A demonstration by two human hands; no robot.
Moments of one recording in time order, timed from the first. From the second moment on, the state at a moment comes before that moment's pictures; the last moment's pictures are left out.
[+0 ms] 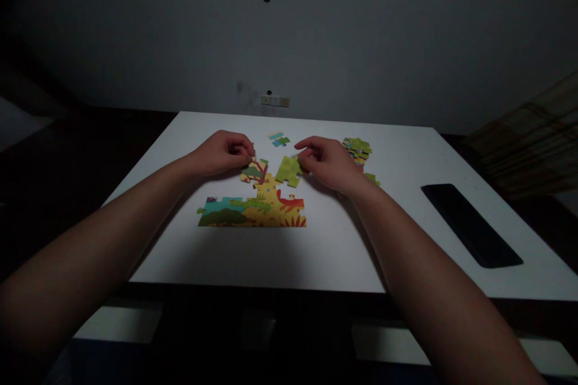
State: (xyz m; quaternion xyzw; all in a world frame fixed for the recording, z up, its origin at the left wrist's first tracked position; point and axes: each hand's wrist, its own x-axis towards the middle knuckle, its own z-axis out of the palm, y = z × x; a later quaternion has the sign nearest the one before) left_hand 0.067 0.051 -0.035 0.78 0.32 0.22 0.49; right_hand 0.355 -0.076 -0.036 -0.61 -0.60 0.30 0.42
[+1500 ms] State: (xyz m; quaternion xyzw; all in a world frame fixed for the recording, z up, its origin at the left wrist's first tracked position) left_hand 0.061 0.061 -0.039 0.91 0.37 0.14 0.12; right_hand 0.353 -0.086 -0.034 -0.55 -0.68 0.35 0.32
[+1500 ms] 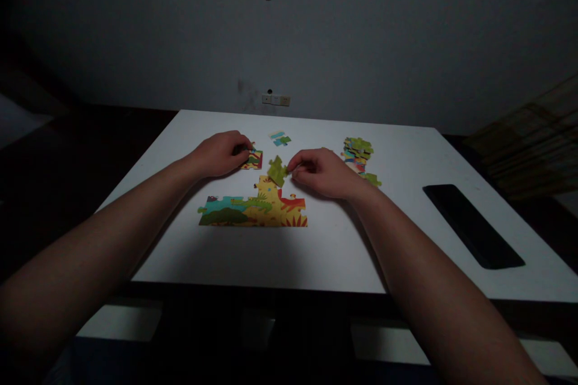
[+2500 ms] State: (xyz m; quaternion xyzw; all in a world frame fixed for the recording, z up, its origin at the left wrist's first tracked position) left_hand 0.065 0.054 -0.032 0.91 0.38 0.09 0.09; right_hand 0.348 -0.080 -0.040 -0.54 -0.74 0.26 0.32
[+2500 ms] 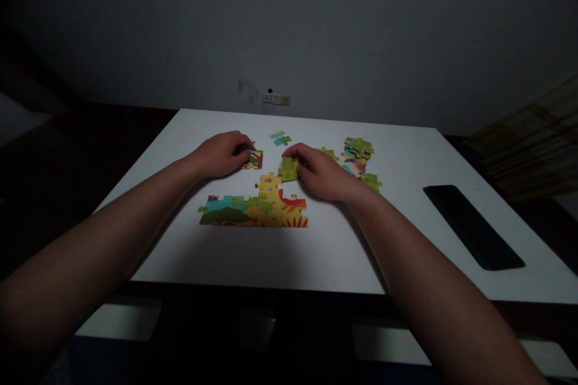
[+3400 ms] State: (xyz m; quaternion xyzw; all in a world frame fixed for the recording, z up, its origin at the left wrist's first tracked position) left_hand 0.061 0.060 -0.033 0.92 0.36 0.09 0.10; right_hand 0.388 -0.089 -0.010 -0.57 -0.72 0.35 0.19
